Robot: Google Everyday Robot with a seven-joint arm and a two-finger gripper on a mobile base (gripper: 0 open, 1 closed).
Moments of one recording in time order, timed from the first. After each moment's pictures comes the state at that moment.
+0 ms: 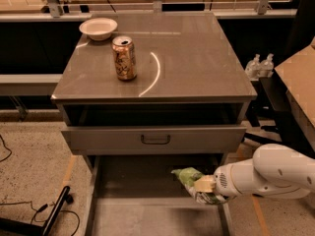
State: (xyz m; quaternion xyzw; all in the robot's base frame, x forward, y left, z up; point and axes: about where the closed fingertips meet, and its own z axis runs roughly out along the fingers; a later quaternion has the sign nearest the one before) arm 0.437 -0.146 0.590 -0.11 0.94 0.26 0.17
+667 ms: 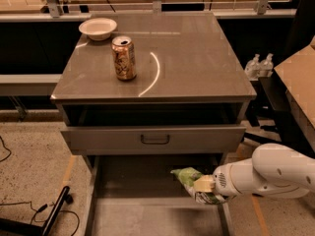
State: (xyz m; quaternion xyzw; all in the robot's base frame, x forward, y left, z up) arm 0.437 -0.144 0.591 -0.11 0.94 0.26 0.17
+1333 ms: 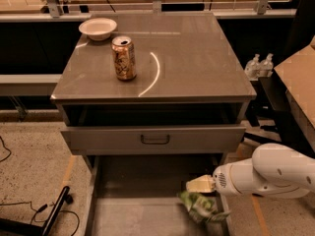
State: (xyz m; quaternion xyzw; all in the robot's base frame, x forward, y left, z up) arm 0.437 -0.142 0.591 -0.11 0.94 0.26 0.17
